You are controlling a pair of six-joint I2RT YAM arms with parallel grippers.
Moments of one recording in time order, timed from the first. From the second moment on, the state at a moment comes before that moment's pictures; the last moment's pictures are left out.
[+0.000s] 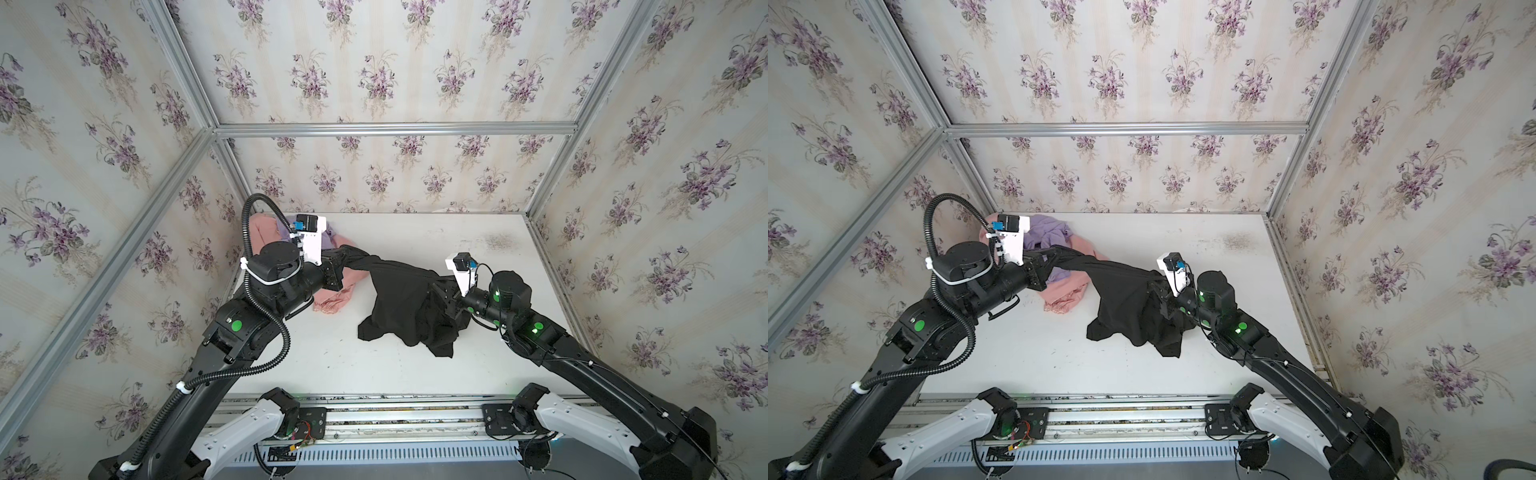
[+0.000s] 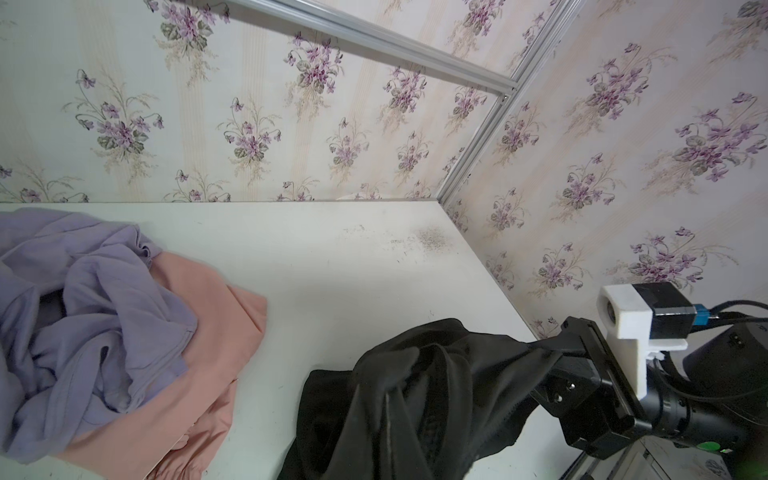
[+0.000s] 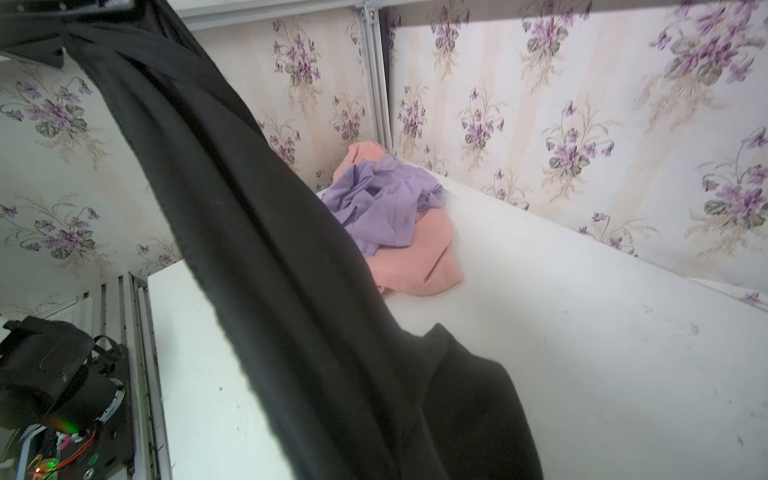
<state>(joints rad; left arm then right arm) -0.53 0.93 1.26 -0.62 0.02 -0.38 0.62 0.92 0.71 -0.05 -0.23 0.06</state>
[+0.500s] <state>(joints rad) -0.49 0.99 1.21 -0.66 -0.02 -0.36 0.62 0.96 0.70 -0.21 -0.23 0.04</state>
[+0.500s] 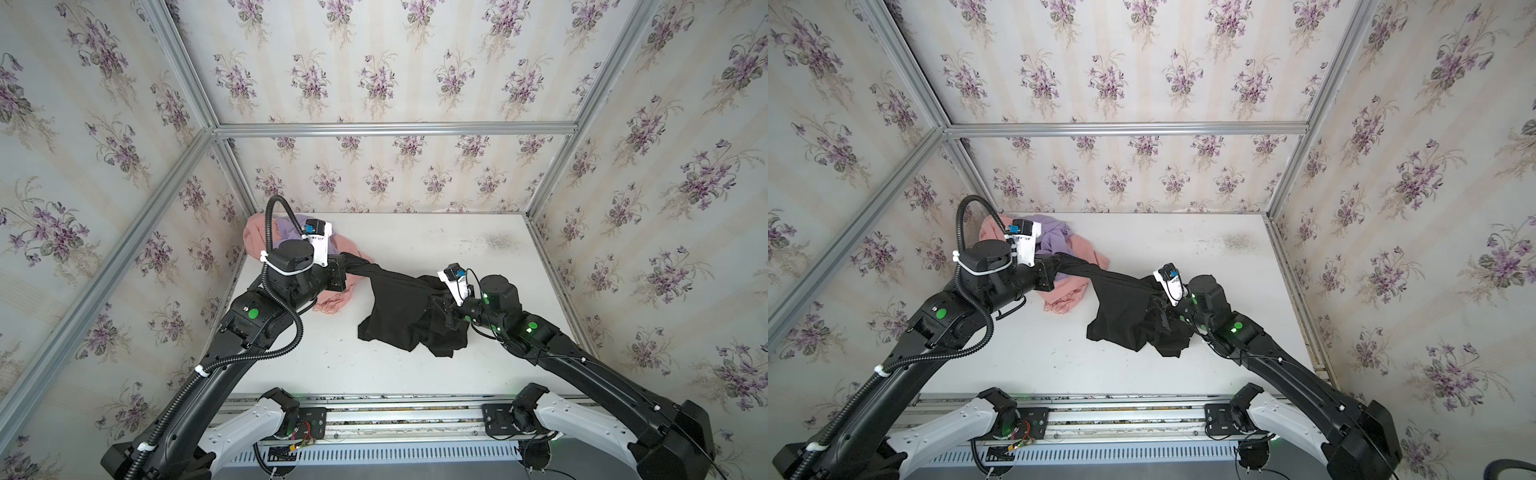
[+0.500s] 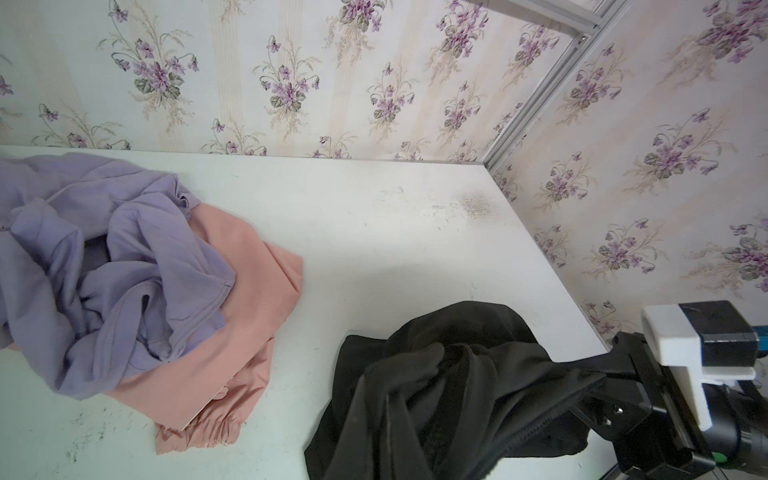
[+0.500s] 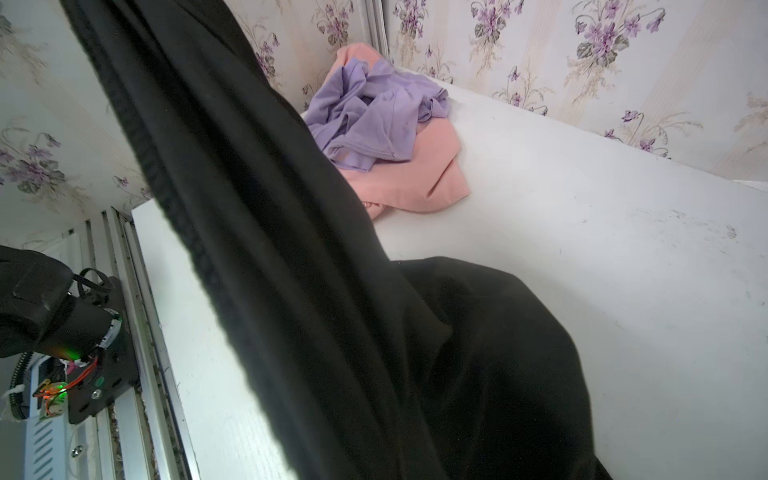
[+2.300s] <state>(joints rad) -0.40 1.00 0.56 -0.48 0.05 -0.64 0.83 1.19 0.50 -0.13 -0.40 0.27</state>
